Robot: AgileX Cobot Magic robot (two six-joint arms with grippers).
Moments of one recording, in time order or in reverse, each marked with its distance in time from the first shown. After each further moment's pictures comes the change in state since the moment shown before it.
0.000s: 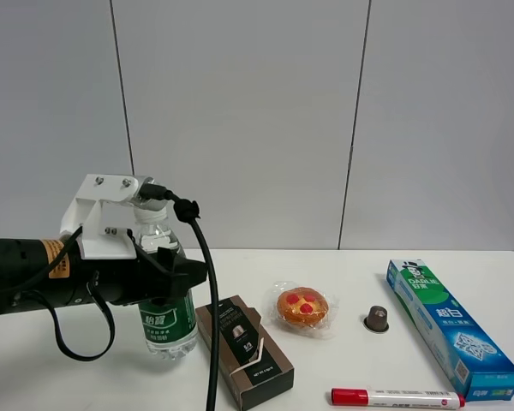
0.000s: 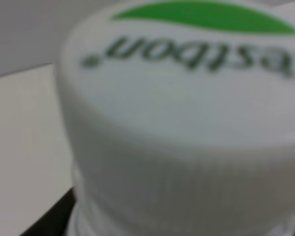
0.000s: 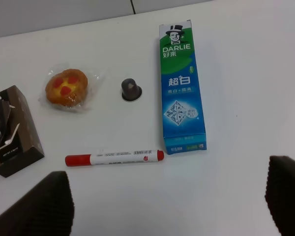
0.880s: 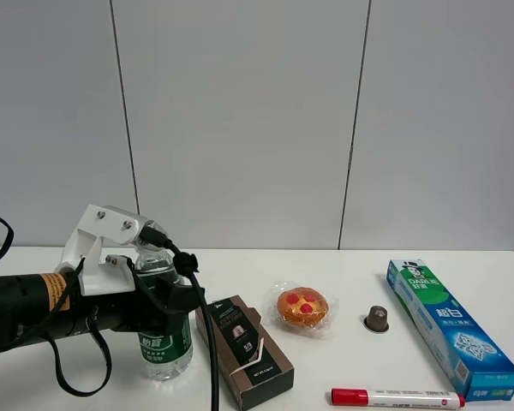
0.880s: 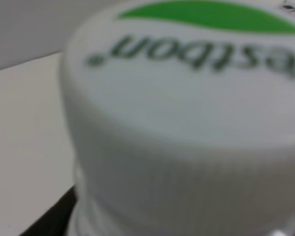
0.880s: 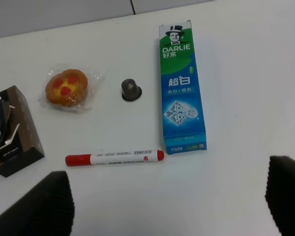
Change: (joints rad) left arm 0.015 0.132 0.035 -0.024 -0.186 0.151; right arm 0.000 0.000 0.000 0.000 0.000 0.000
